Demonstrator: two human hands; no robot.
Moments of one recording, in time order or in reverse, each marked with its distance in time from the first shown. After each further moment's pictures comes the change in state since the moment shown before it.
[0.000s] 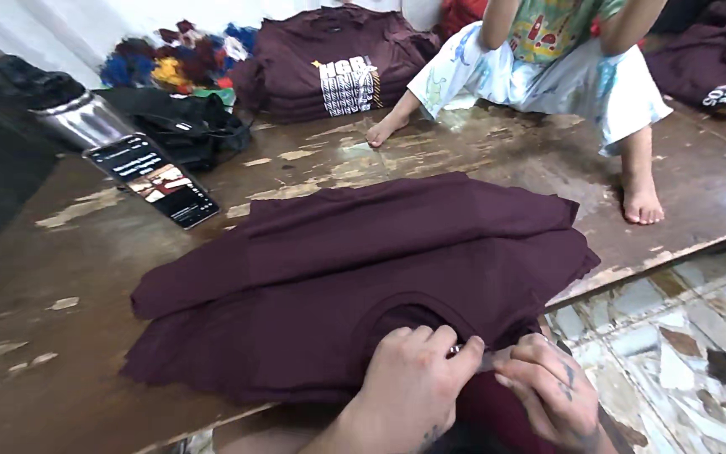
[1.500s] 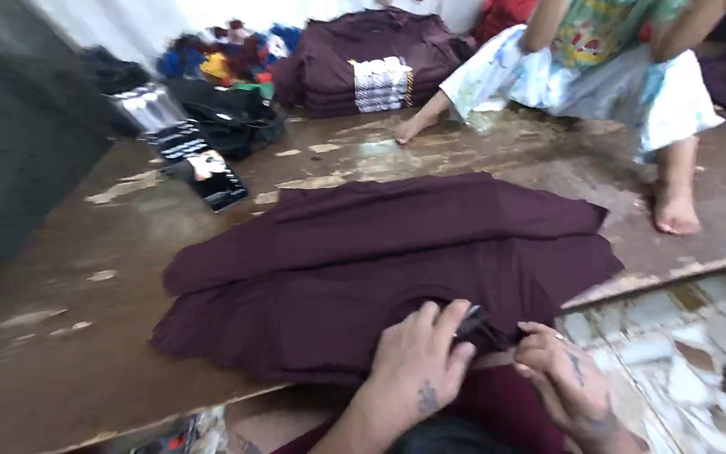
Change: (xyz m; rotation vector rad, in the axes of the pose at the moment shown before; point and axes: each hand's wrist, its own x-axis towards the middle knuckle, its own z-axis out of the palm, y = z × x) left_hand -0.006 0.005 0.004 -0.257 -0.146 -0.485; right_hand -0.004 0.007 -0.006 0.071 -0.108 0.043
